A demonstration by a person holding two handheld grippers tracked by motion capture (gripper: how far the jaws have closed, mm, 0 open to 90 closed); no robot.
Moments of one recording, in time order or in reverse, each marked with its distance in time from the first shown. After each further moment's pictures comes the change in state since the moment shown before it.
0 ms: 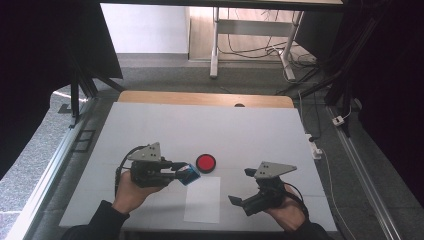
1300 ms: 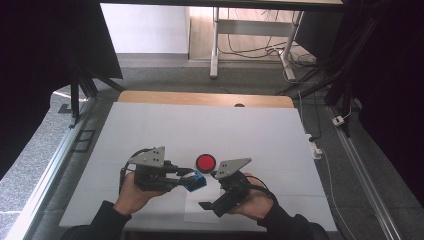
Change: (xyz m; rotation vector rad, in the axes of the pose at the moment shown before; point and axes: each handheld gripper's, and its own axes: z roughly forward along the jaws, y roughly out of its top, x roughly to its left) left arm -0.008 0.004 0.007 -0.036 -0.130 0.078; right arm 0.026 0.032 0.071 0.133 0.188 -0.146
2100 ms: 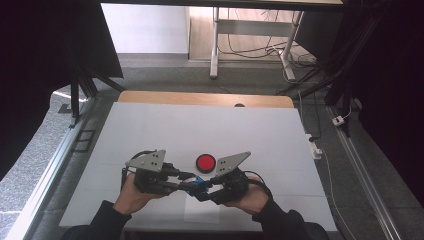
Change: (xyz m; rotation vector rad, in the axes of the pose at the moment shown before) left arm -0.001 -0.003 0.001 -0.040 -0.105 0.080; right arm -0.008 0.009 0.000 -0.064 0.210 -0.045
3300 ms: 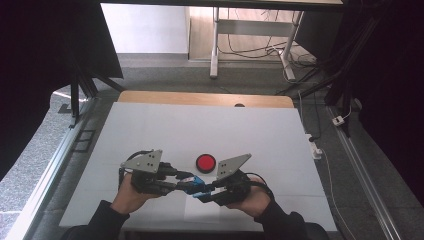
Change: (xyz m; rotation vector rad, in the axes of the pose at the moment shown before) left arm -0.003 0.001 -0.007 -0.014 0.011 0.037; right arm 0.004 -0.002 -0.005 0.056 -0.019 -0.038
